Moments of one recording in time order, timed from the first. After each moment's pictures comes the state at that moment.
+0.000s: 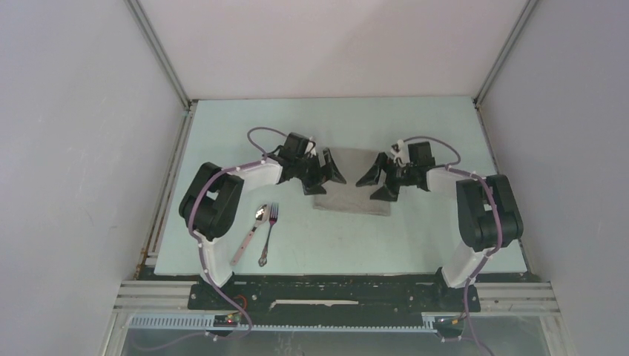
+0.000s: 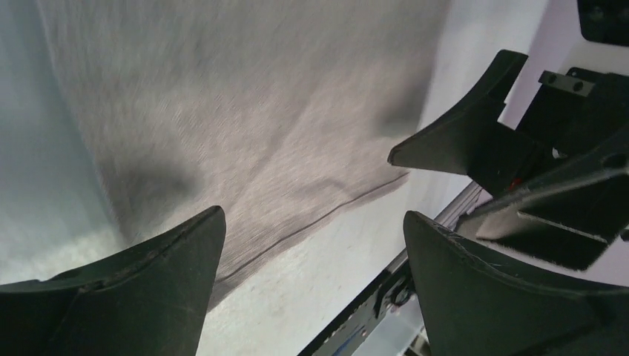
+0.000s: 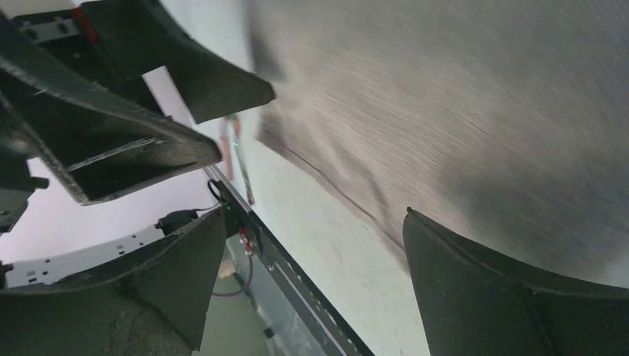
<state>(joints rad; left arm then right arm) -0.50 1.89 1.21 -0.15 0.49 -0.83 0.14 1.71 0.93 -0.11 -0.81 0.65</state>
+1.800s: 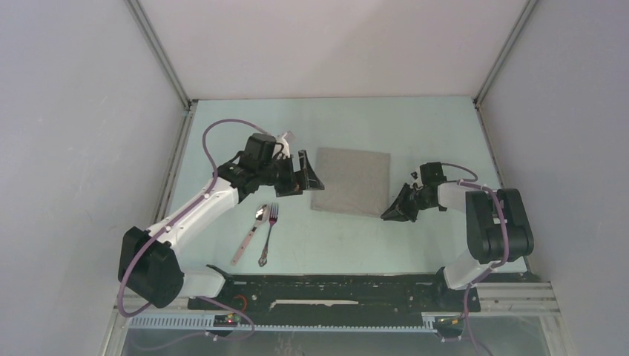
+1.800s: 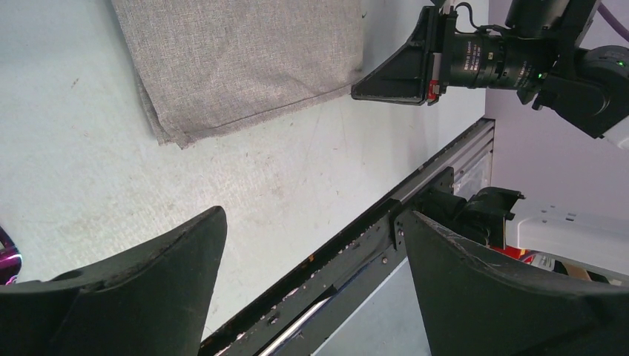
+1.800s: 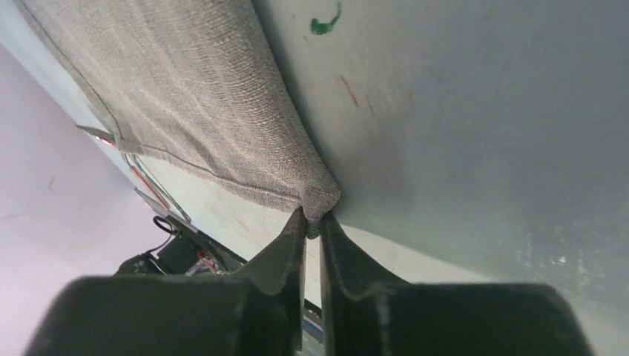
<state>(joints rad) -0.49 1.31 1.01 -0.45 0.45 -0.65 0.07 1.61 0.68 -0.30 -0.60 0.64</state>
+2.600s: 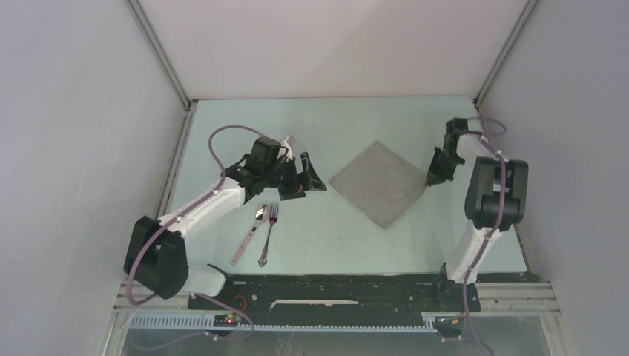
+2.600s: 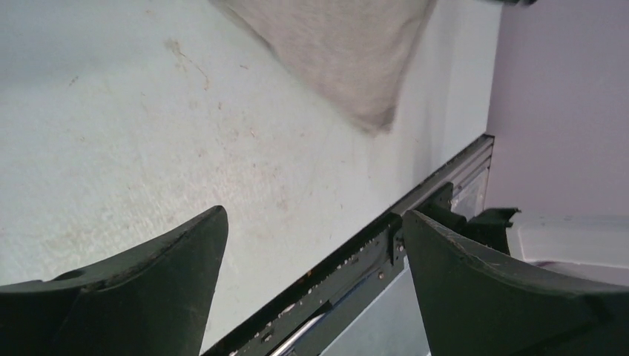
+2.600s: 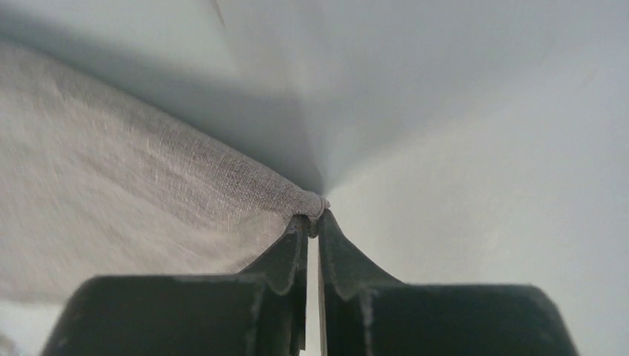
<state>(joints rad) -0.50 1.34 0.95 -0.36 0.45 -0.71 -0.14 1.86 1.23 -0.74 -0.14 0.33</state>
